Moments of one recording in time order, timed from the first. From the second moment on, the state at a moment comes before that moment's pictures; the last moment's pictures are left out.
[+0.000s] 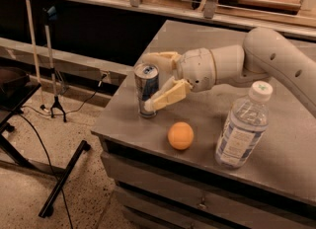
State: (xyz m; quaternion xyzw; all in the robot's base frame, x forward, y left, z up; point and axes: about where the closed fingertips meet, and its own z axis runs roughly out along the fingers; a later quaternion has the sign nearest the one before) arm 0.511 0.022 0.909 -0.58 0.50 0.45 0.46
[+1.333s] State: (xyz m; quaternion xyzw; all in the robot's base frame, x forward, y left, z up) arm 0.511 0.027 0.916 -0.59 0.50 0.45 0.46
